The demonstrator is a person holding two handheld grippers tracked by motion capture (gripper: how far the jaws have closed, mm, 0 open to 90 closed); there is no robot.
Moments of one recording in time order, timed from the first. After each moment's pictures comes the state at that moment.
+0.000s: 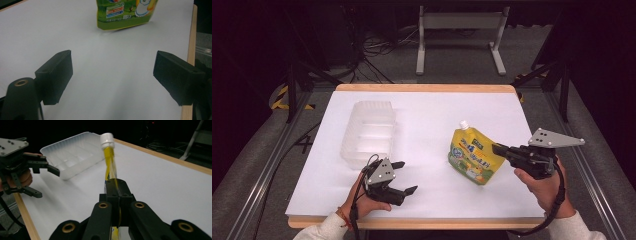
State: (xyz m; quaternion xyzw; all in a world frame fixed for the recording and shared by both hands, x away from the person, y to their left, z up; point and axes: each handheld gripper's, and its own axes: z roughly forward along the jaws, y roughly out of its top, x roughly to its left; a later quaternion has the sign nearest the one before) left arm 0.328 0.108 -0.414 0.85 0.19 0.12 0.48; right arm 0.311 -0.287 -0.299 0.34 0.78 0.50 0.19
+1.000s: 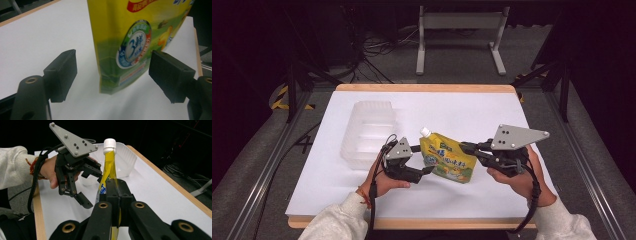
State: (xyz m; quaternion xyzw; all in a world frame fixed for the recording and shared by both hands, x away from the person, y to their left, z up) left arm 0.375 0.072 -0.398 0.83 0.18 0.10 0.51; right arm 0.312 -0.213 -0.264 0.17 0.83 0.48 0.21
